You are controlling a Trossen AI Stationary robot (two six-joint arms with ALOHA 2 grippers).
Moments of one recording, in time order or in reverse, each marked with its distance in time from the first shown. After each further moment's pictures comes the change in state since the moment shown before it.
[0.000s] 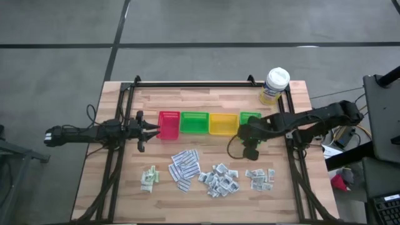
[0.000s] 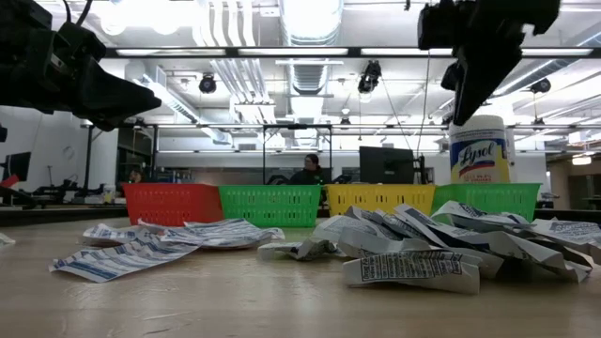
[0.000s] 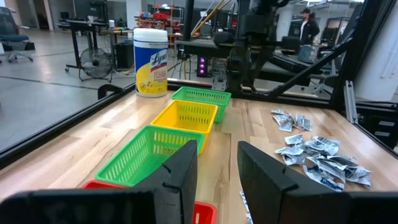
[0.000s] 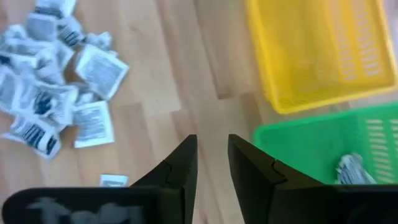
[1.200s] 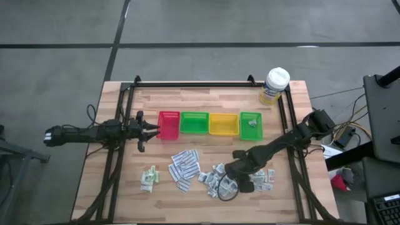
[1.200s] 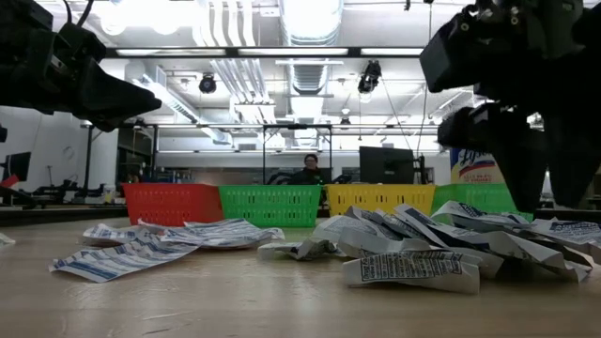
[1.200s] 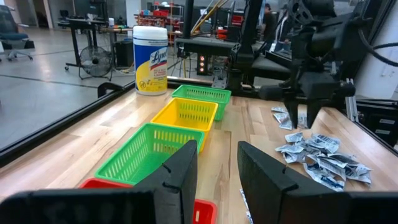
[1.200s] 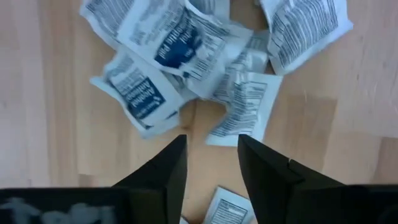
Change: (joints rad) left arm 0.000 0.008 0.000 -0.002 0.001 0.000; right arm 0.279 0.438 0.077 0.217 -0.199 0.005
